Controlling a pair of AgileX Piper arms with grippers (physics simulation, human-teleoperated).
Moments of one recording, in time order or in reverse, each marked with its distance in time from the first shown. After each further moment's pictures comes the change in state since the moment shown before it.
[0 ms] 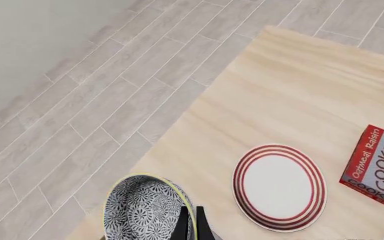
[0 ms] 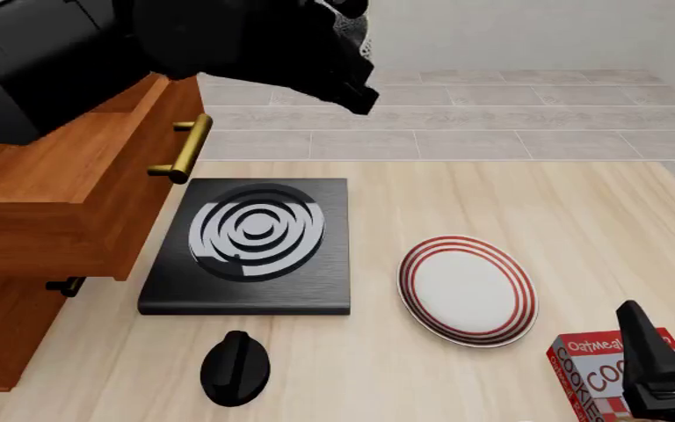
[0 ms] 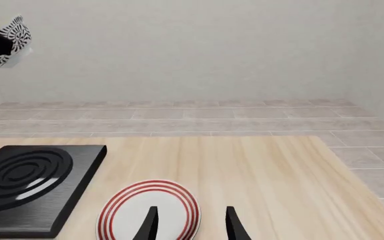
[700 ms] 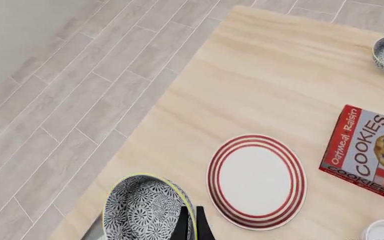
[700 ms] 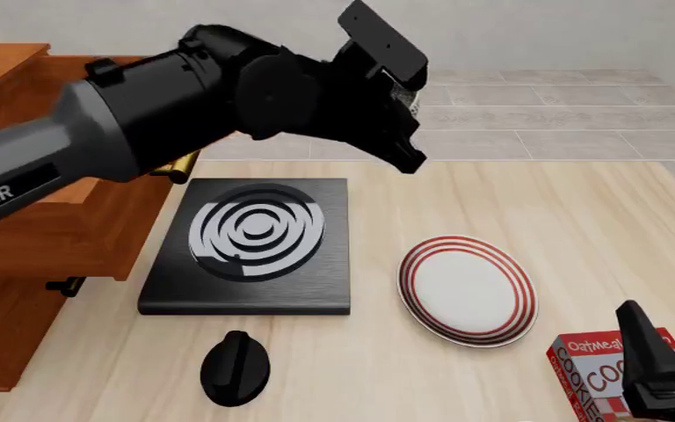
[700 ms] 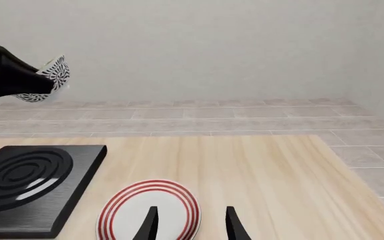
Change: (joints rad) left arm -0.088 0.104 0.042 -0.071 0.011; right arm -0.001 0.003 0.000 -0.002 0.004
